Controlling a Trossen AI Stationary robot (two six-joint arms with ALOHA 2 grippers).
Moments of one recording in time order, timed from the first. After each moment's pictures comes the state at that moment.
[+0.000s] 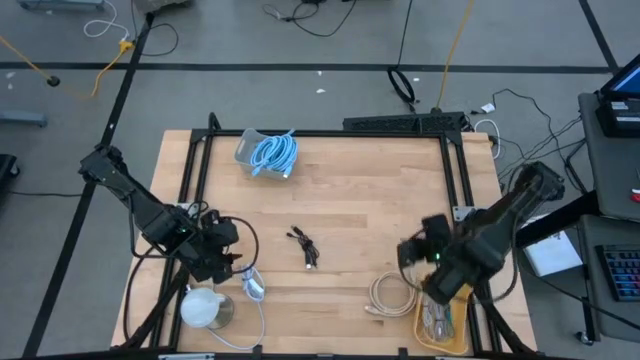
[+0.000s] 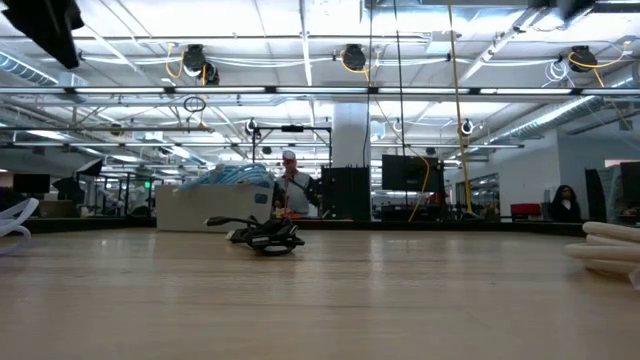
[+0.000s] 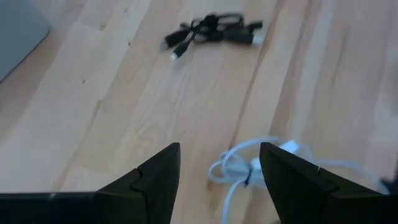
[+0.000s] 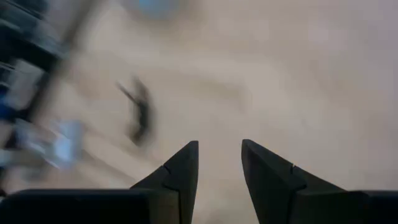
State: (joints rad) left arm -0.68 1.13 1.01 -1.07 -0.40 -0.98; right arm 0.74 1.40 1.36 -1.46 0.66 2.06
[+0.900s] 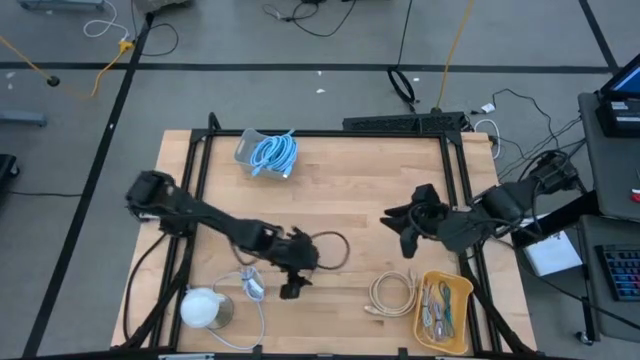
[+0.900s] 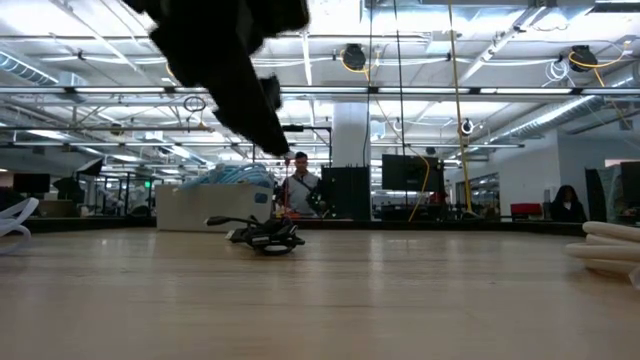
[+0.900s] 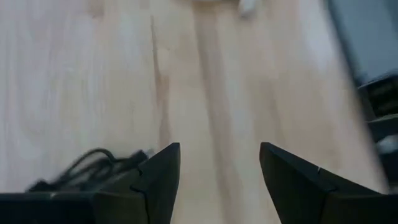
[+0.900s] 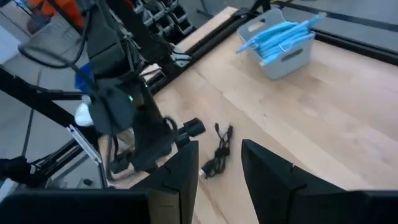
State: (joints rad) left arm -0.32 1.73 1.11 -0.25 0.09 -0.26; right arm 0.53 1.18 1.36 -0.83 0.71 0.98
